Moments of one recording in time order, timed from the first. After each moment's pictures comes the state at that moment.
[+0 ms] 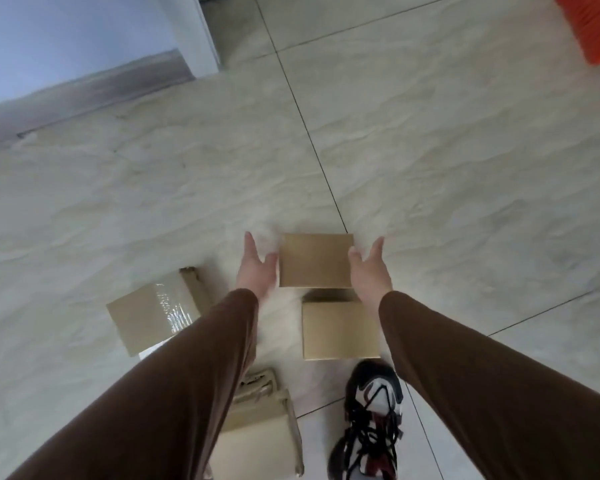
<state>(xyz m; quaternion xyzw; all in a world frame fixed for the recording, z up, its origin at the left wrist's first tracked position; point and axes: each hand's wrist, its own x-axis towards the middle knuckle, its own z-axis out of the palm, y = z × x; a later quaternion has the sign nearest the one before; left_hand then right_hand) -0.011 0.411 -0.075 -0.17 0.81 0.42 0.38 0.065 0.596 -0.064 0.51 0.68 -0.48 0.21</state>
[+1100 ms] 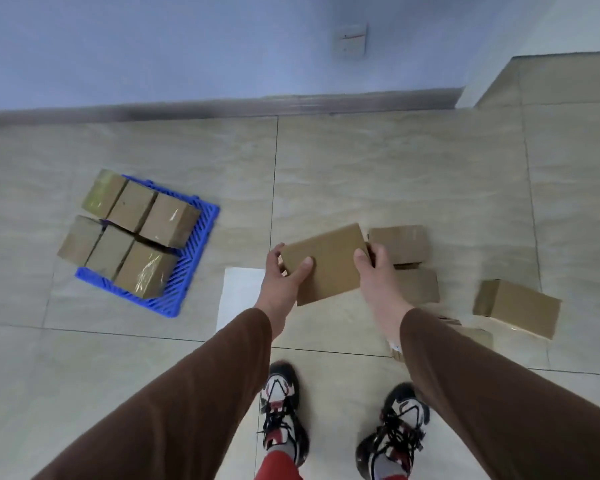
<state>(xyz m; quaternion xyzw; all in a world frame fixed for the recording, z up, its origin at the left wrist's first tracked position) 0.105 -0.043 0.204 -0.35 0.64 0.65 0.23 0.095 0.125 0.178 0.31 0.69 -0.61 0.22</state>
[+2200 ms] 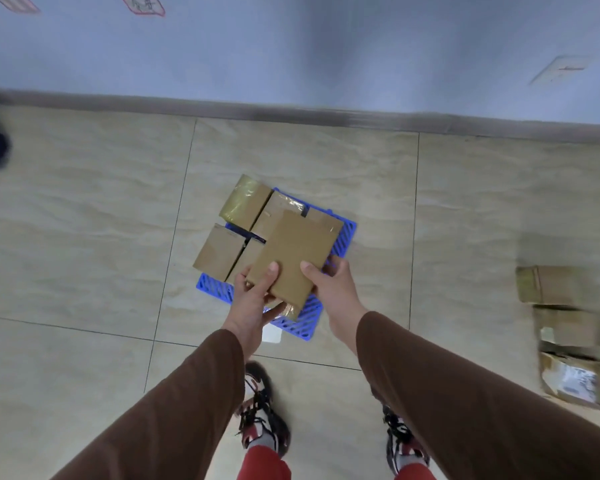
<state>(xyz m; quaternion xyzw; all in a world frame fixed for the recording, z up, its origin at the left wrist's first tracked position) 0.074 -0.562 0.209 -0.45 0.51 0.71 0.18 0.039 -0.419 0.199 0.35 0.56 -0.69 0.28</state>
